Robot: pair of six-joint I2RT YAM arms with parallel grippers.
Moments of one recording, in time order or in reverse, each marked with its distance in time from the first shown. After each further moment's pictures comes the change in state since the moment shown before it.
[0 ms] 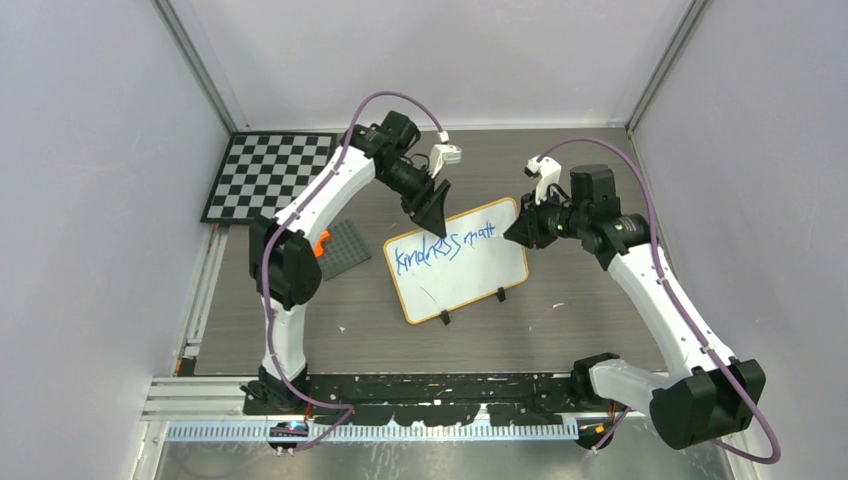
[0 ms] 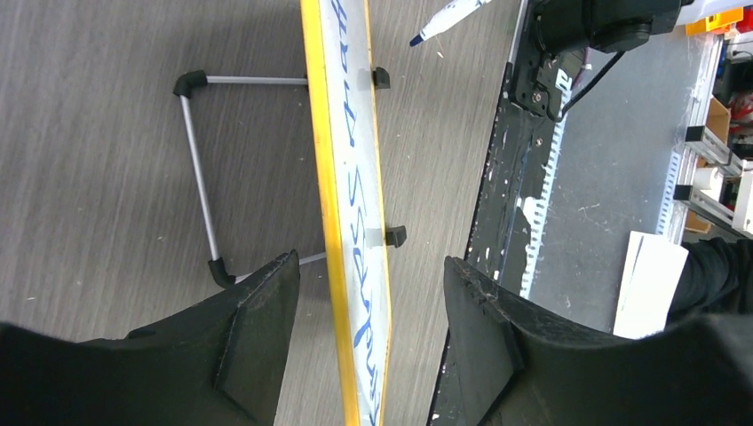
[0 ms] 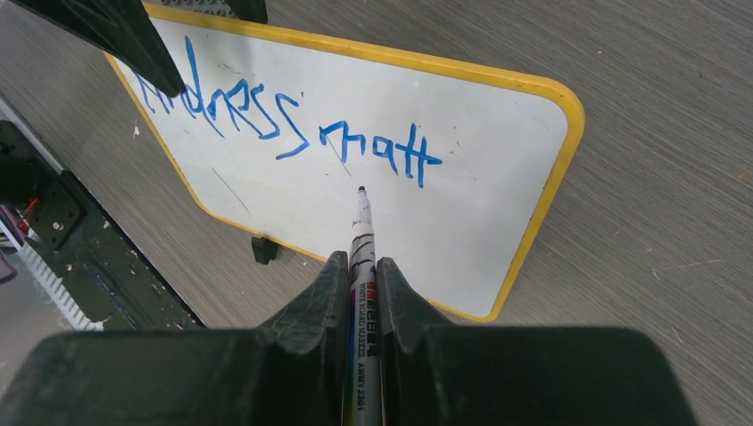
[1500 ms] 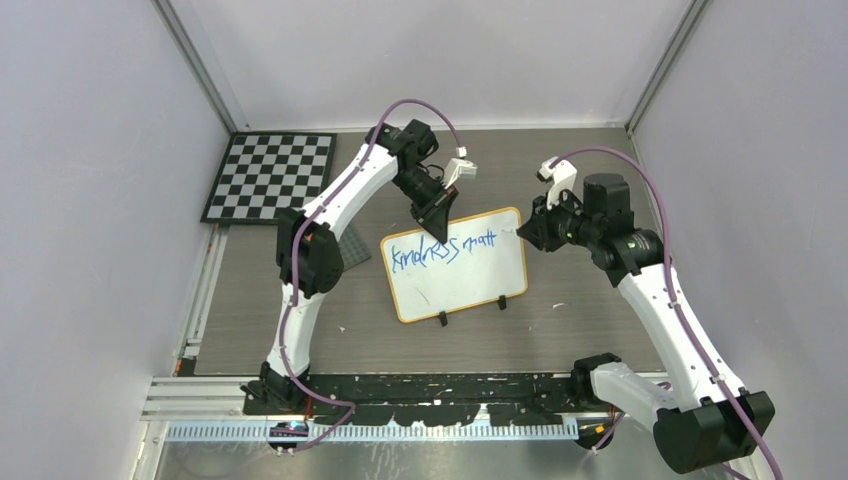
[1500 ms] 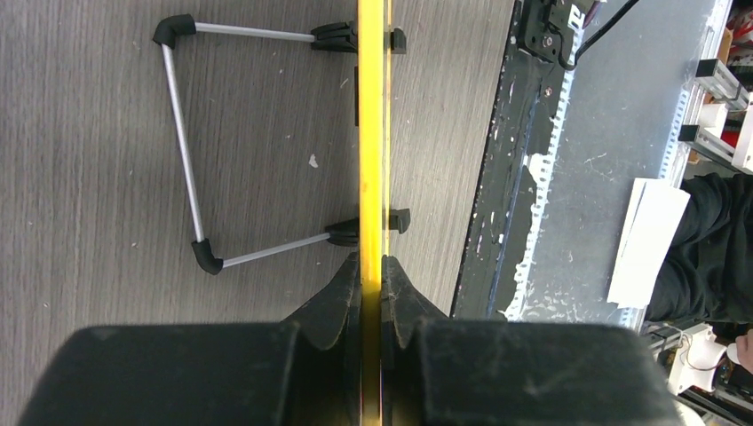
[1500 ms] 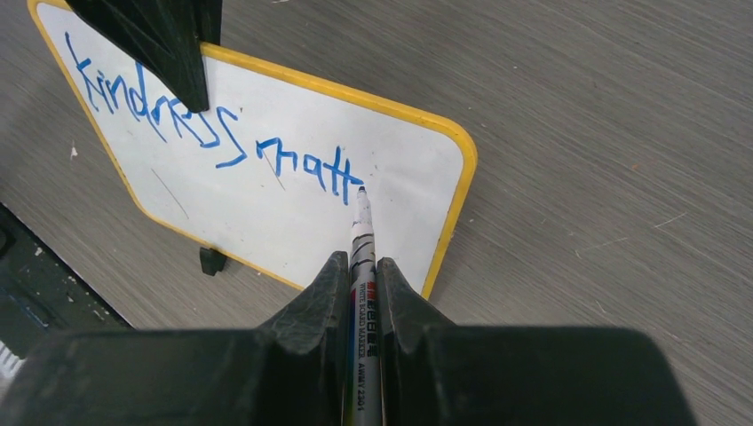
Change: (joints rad) left arm -0.058 0.192 0.201 -0.225 -0.031 0.132; right arm -0.025 -0.116 -0.049 0.037 0.104 -0.030
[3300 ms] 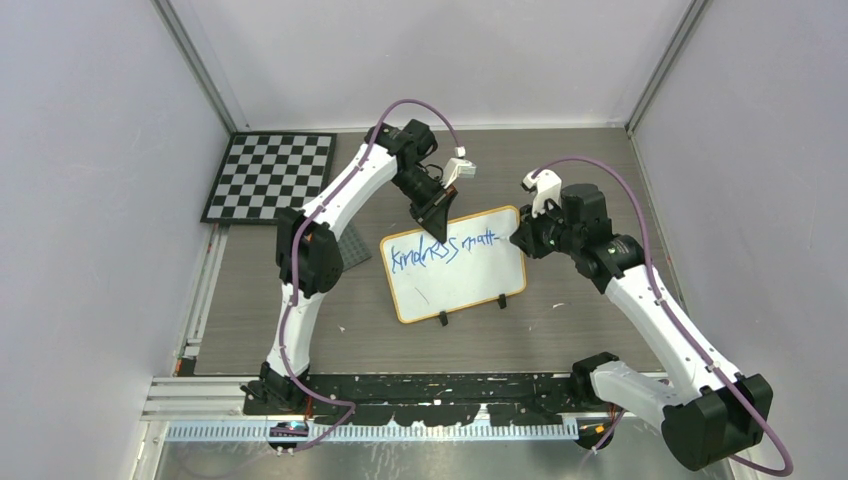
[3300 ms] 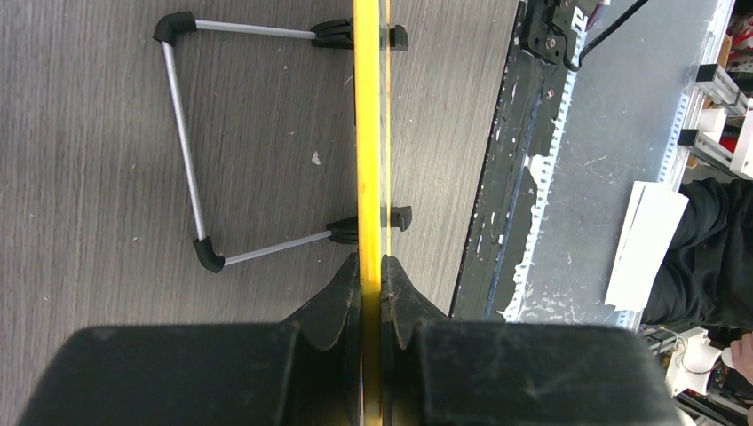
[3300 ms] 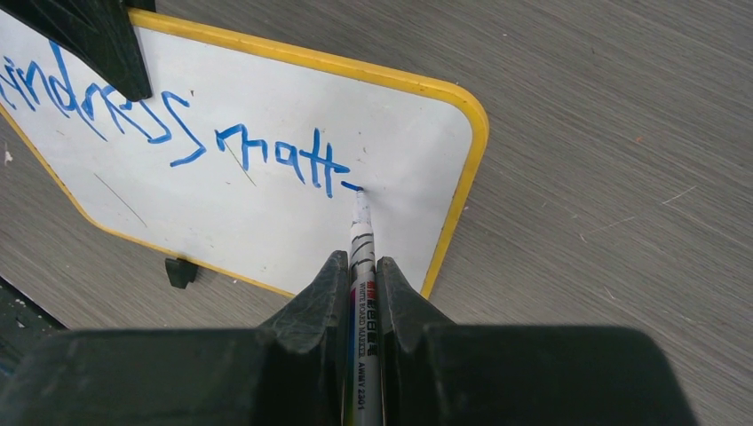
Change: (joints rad) left arm 0.001 0.000 -0.002 -0.004 -0.010 -0.007; right arm 0.108 0.019 -0.100 0.090 0.163 0.056
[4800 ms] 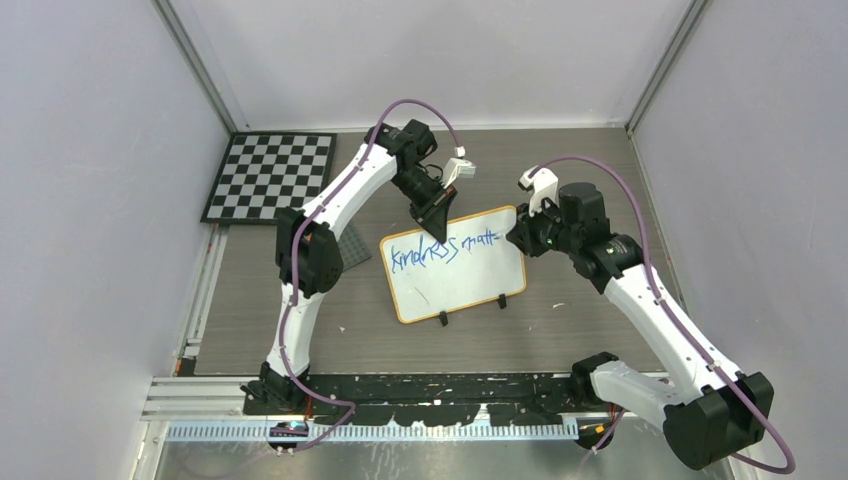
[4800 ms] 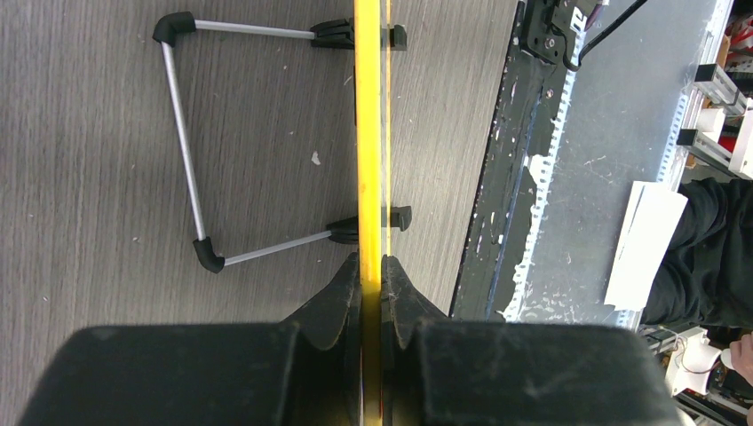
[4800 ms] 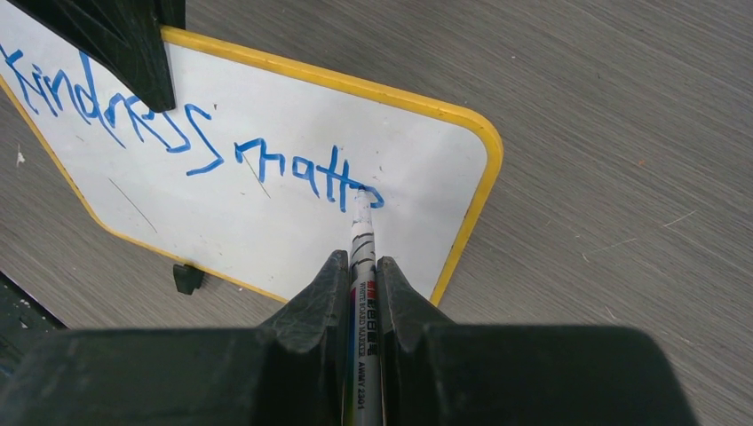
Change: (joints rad) left arm 0.002 0.000 -0.004 0.001 0.002 0.002; right arm 0.024 -0.001 0.006 0.025 -0.004 -0.006
